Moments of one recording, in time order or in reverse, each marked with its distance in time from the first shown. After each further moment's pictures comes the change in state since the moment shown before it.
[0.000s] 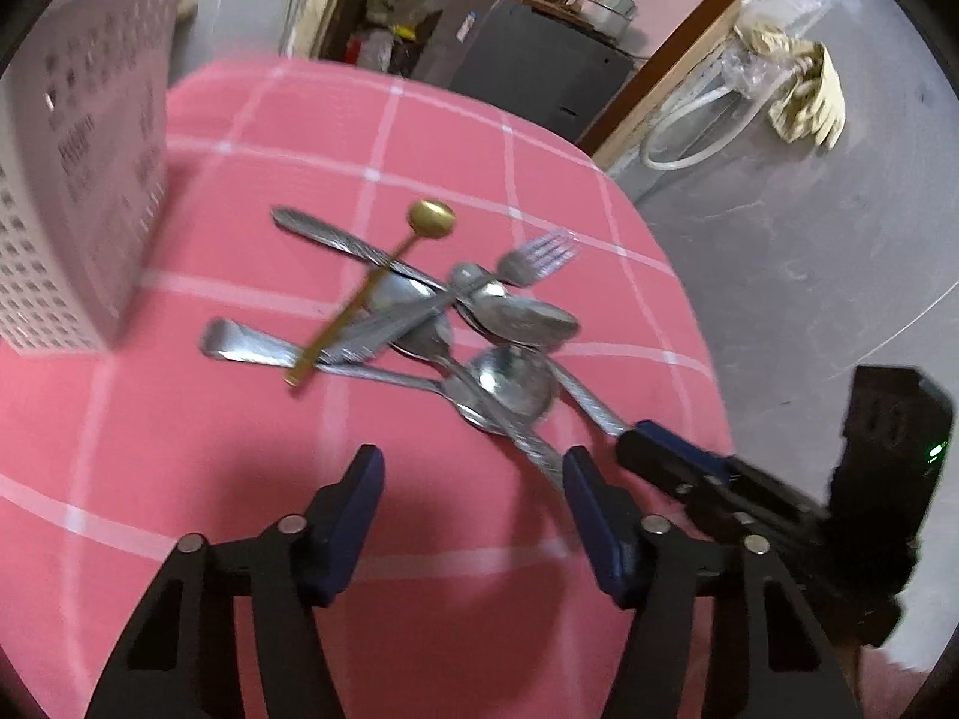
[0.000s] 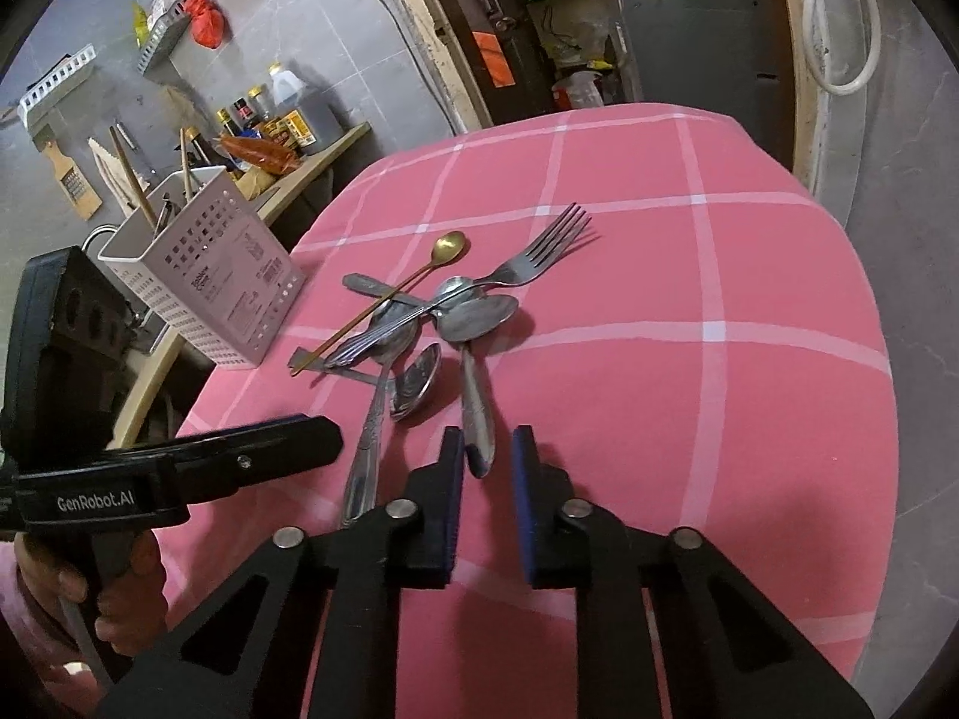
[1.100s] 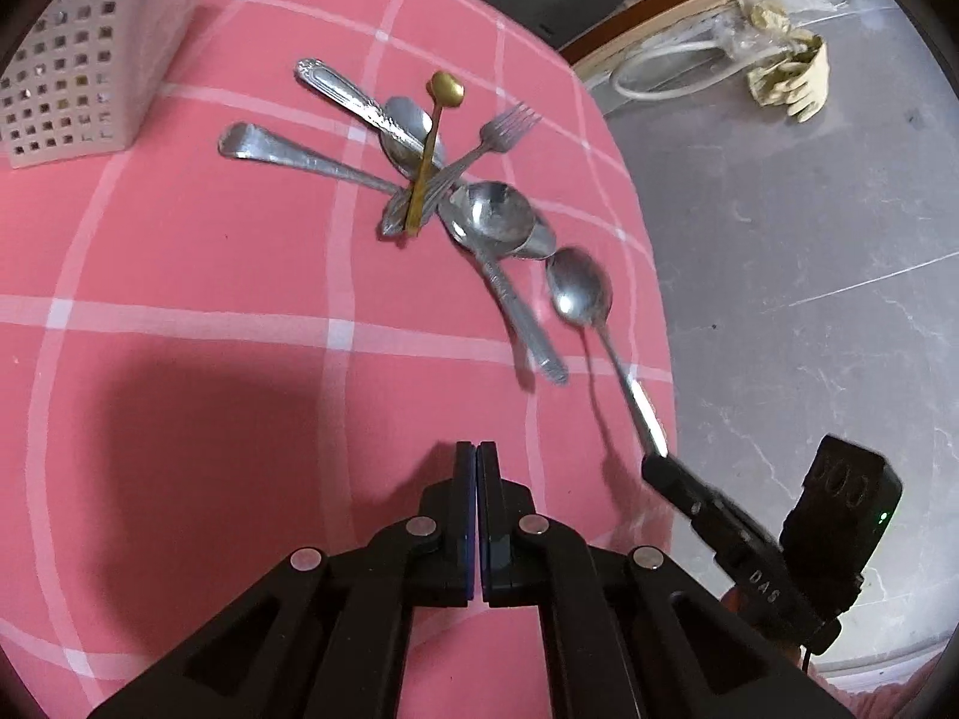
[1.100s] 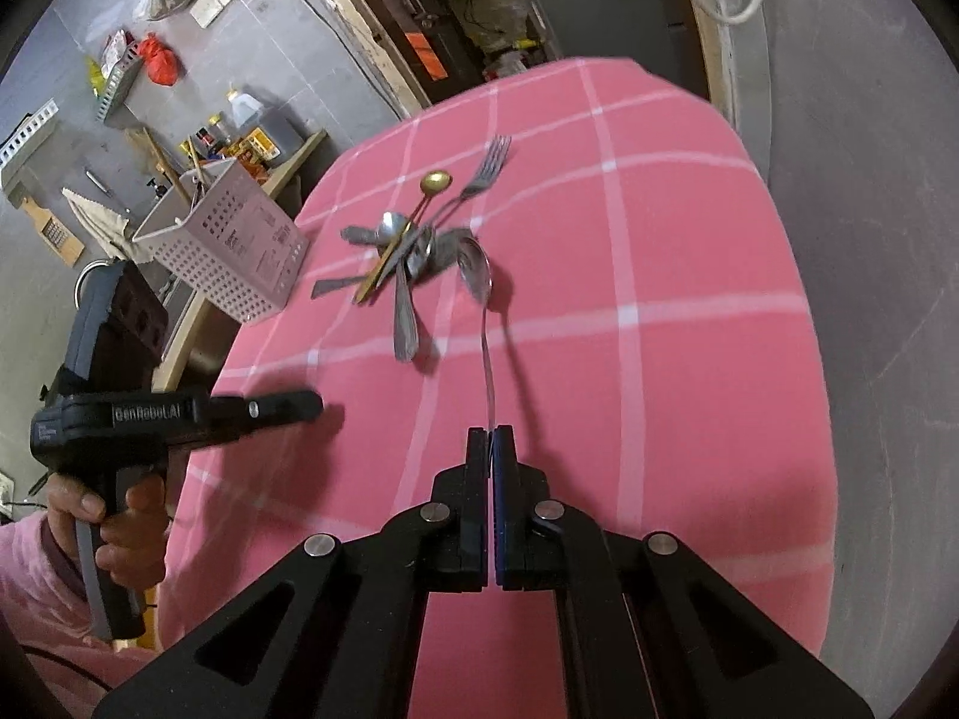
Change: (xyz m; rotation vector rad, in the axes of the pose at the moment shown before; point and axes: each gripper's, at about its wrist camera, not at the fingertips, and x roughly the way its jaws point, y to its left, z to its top) left arm -0.021 0.026 -0.042 -0.063 0.230 -0.170; right arm -0.065 0.006 -0.084 0.202 0.025 -0.057
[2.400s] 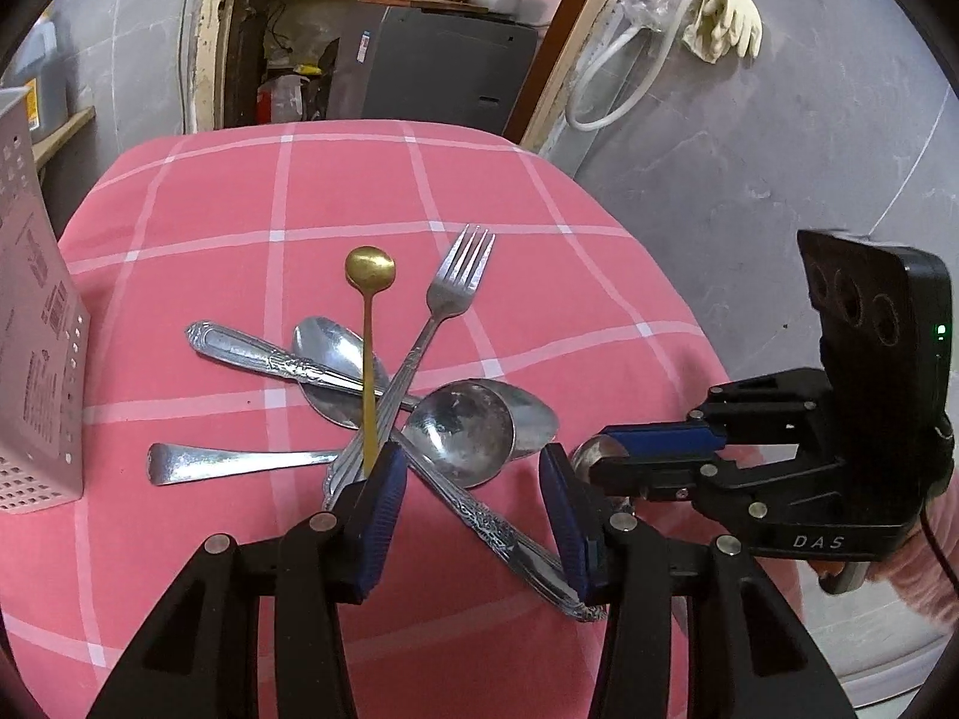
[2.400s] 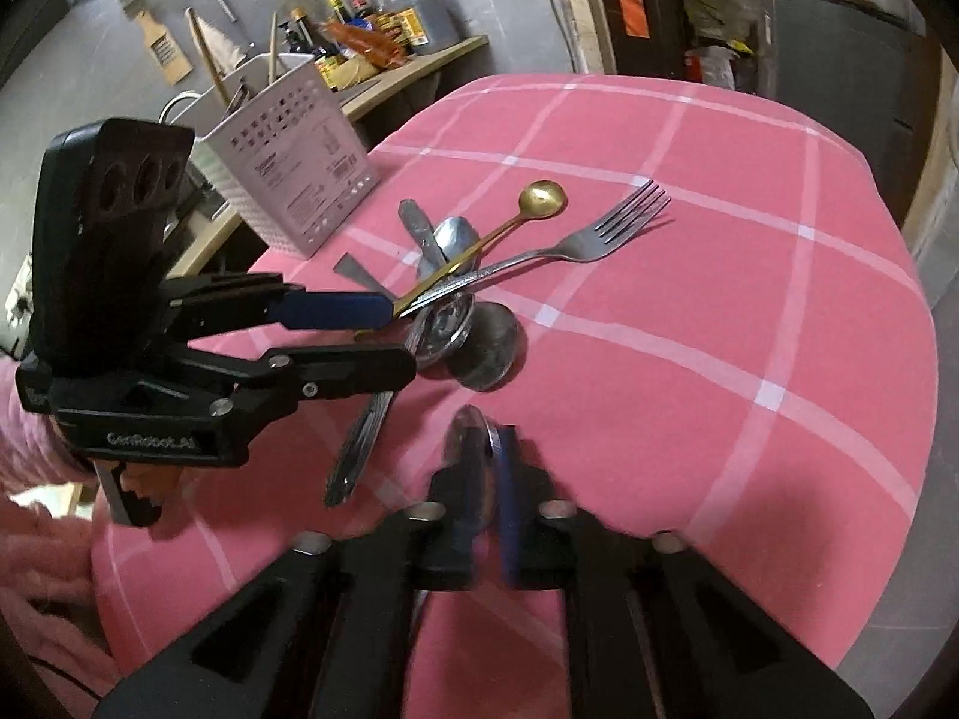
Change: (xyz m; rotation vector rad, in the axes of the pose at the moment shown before) left arm 0.030 -0.056 0.060 0.371 -0.227 0.251; right arm 0.068 0.011 0.101 -0.512 0.185 0.180
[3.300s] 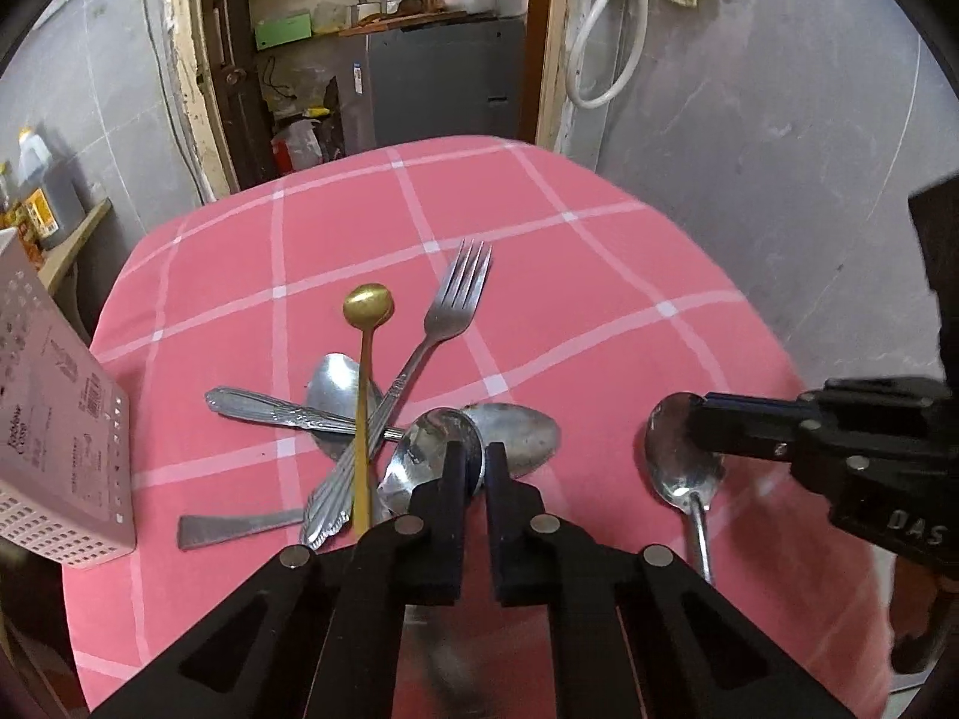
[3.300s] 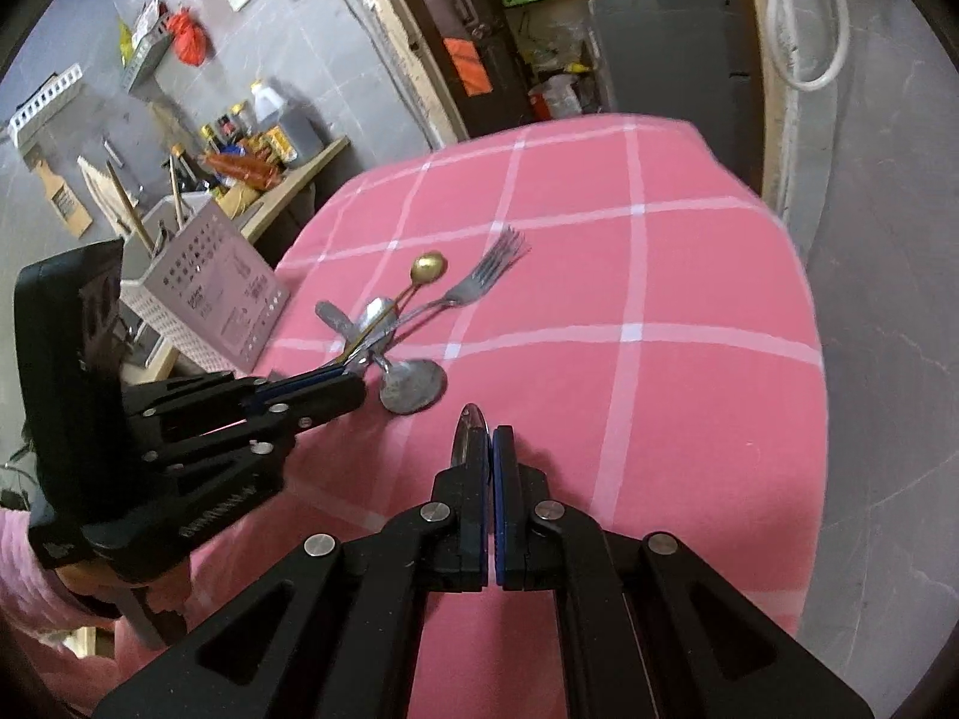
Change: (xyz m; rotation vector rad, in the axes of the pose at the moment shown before) left arm 0.002 -0.038 0.008 0.155 -0.018 0.192; right arm -0.038 -0.001 -0.028 0.343 -0.226 -0.194
